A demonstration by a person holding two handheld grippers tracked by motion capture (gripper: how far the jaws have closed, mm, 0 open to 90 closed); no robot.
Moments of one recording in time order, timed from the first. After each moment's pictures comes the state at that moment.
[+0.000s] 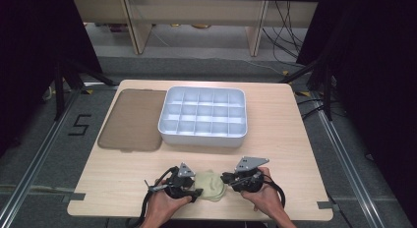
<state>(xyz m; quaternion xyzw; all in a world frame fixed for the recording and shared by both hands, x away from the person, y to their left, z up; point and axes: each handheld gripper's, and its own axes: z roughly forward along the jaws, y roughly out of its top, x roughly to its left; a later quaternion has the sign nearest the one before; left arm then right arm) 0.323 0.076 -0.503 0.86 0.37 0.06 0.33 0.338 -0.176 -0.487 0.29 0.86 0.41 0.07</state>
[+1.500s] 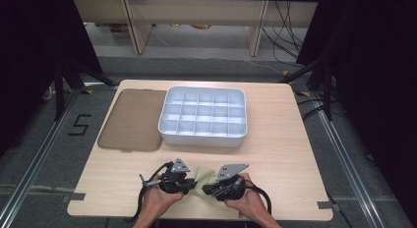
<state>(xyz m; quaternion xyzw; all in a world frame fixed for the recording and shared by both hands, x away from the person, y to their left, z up) 0.331 0.088 -0.493 0.86 0.36 0.06 0.36 0.327 -0.128 -0.500 0.22 0.88 0.43 0.00</state>
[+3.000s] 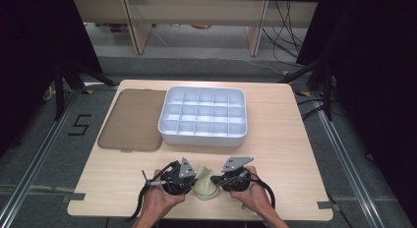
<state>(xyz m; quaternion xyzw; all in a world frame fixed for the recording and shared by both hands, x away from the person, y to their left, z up) 0.320 0.075 -0.471 0.88 0.30 0.14 0.33 0.346 -0.145 -0.496 0.26 0.88 0.40 0.05</state>
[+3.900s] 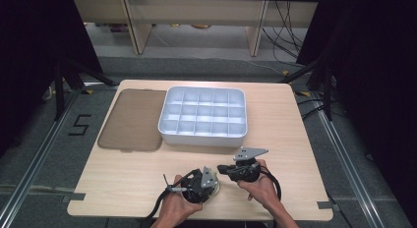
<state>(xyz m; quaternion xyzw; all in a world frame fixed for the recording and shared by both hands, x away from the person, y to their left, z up) 0.311 0.026 -0.486 0.91 0.24 0.12 0.31 0.360 -0.169 -0.480 0.31 0.84 0.45 0.04</state>
